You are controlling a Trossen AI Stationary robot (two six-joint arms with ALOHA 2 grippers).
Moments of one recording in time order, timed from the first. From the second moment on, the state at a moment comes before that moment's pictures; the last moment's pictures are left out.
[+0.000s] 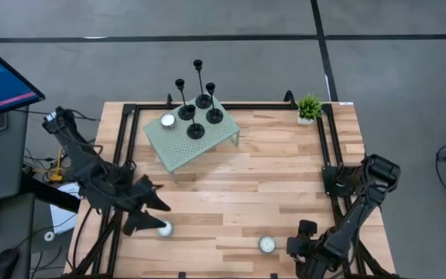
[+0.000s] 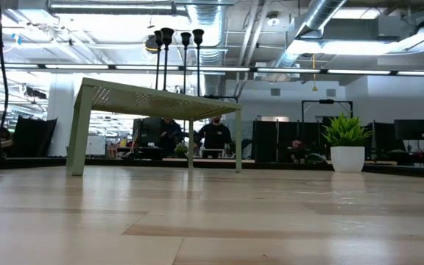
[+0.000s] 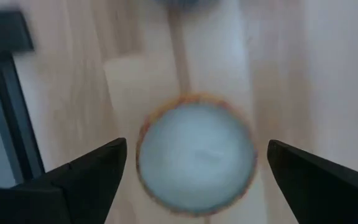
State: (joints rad) left arm -0.89 0.75 0.86 -0.29 -0.49 -0.98; right arm 1.03 1.82 1.12 -0.78 0.20 1.19
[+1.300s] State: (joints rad) left arm -0.89 0.60 0.86 -0.29 -0.65 -0.84; right arm 0.95 1.64 1.14 -0.82 0.07 1.12
